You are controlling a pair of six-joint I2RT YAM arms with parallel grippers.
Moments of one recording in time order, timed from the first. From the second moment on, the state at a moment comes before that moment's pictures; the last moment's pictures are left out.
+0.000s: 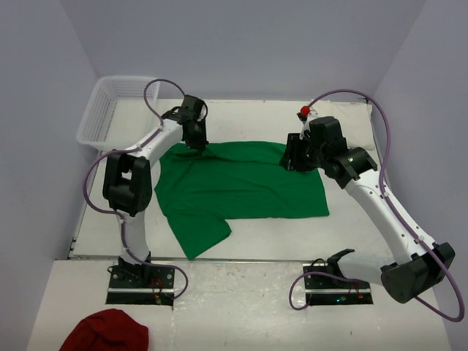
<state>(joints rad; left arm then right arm) -0.34 2.01 1.62 -0.68 -0.01 -0.40 0.44 1.21 1.27 -0.78 -0.07 0.36</state>
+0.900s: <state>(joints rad) -0.42 1.88 1.53 -0.71 -0.14 -0.37 0.44 1.21 1.26 -0.77 -0.07 0.36</state>
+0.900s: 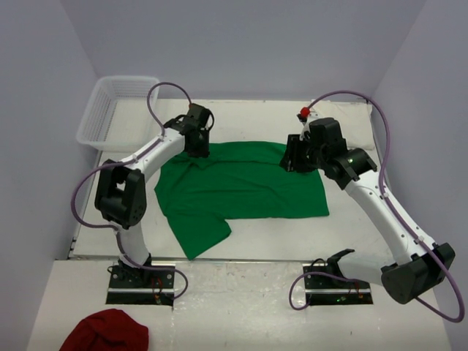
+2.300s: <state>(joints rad) -0.43 2.11 1.62 -0.70 -0.16 -0.36 0.44 1.16 1.23 -0.77 -0.07 0.36</state>
